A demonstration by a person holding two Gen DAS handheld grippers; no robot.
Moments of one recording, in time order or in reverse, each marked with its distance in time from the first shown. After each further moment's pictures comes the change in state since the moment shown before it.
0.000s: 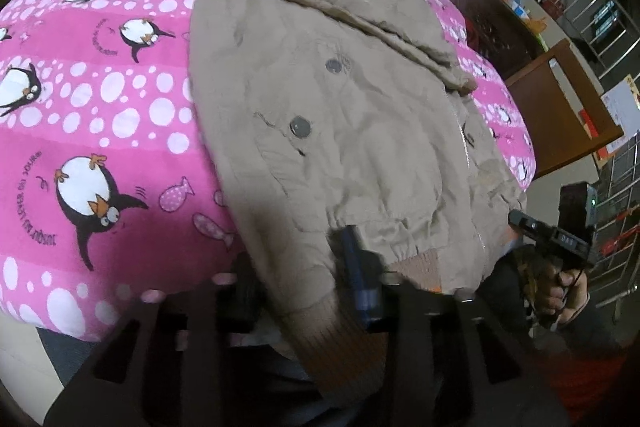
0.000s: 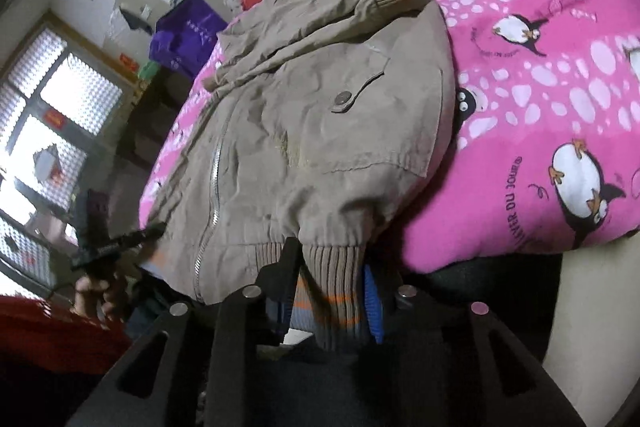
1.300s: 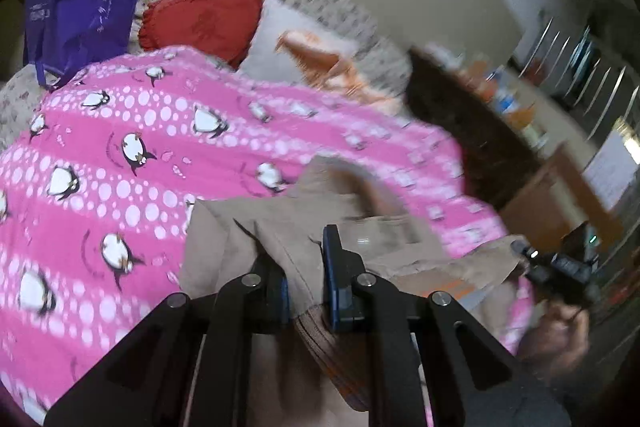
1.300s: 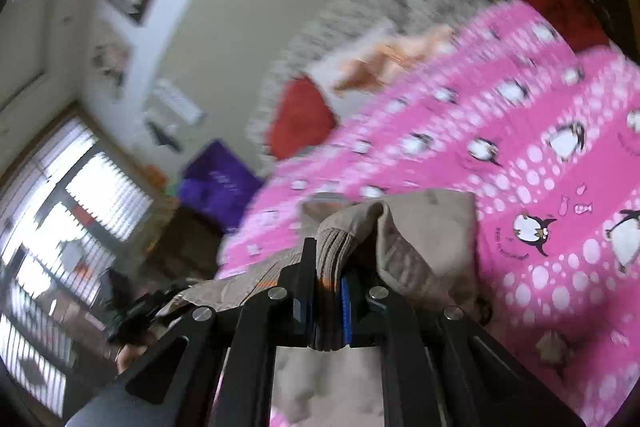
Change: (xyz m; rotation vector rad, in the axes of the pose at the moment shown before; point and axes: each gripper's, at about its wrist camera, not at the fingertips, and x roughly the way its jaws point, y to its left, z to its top) left arm 0.011 -0.031 0.235 0.071 -0.355 0.002; right arm -0.007 -0.002 0.224 0.133 -0.372 0.046
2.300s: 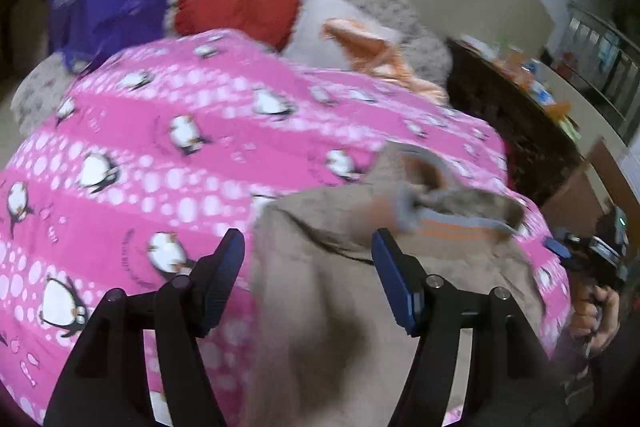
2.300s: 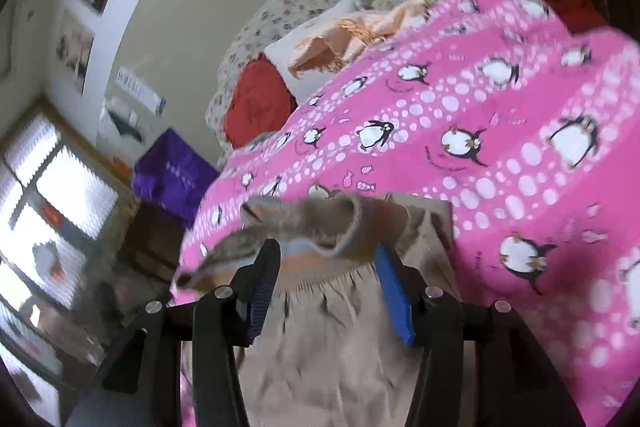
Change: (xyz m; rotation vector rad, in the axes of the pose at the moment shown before) left arm 0.002 0.036 -0.010 0.002 0.006 0.075; right arm 0.032 -0.005 0.012 -0.099 0.083 -0.108
